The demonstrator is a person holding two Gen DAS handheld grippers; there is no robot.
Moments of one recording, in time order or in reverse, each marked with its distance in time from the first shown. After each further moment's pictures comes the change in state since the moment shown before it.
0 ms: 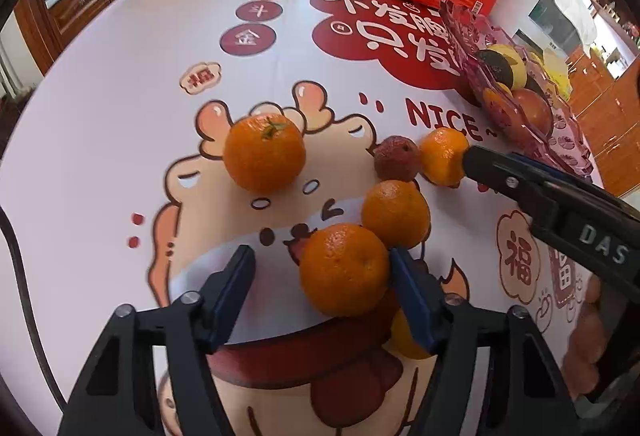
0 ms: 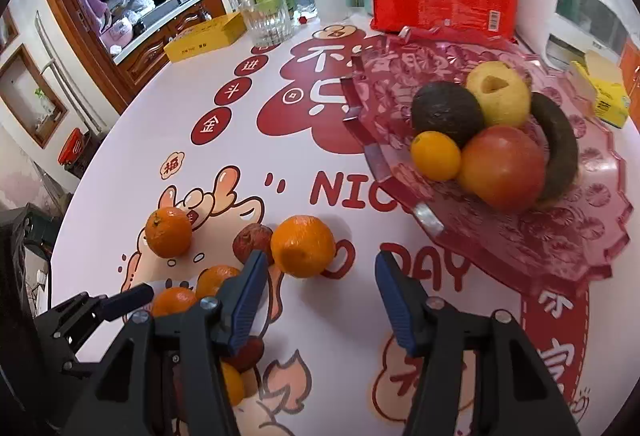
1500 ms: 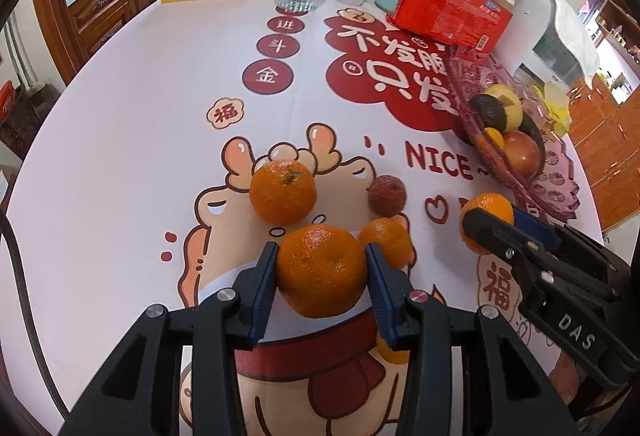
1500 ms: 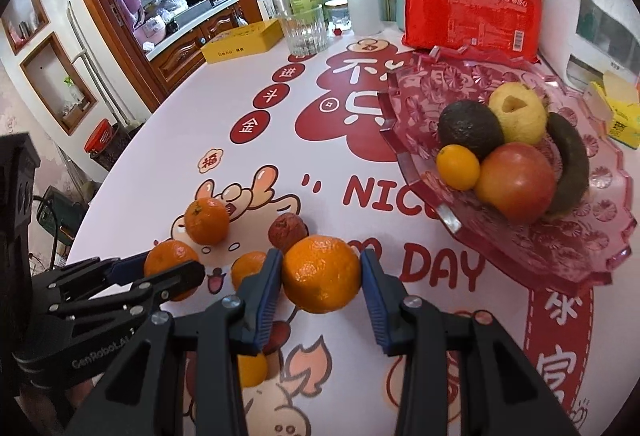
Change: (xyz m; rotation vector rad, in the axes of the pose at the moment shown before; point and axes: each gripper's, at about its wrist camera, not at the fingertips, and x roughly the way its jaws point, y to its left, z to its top) left arm -0.038 0.003 0.012 -0.044 -0.077 0.020; right arm -0.028 0.009 -0.011 -0.063 -0.047 0.085
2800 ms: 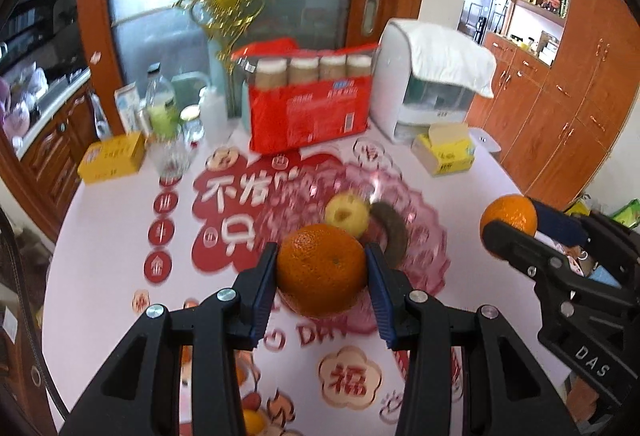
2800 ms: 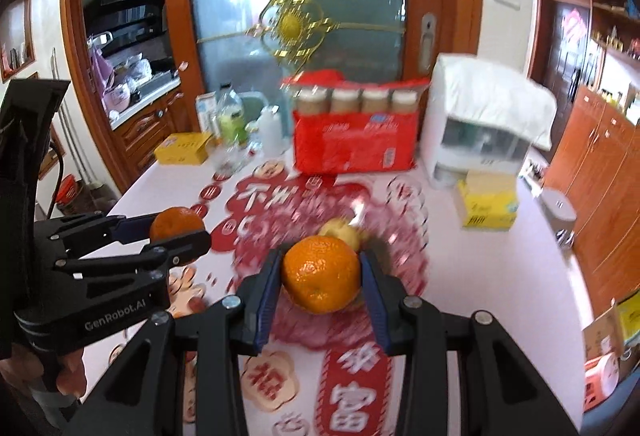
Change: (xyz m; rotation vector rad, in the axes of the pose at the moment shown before) left arm -0.112 -0.206 0.098 0.322 -0.238 -0.074; right arm -0.197 -0.099 0.063 -0.021 -0.278 -0.223
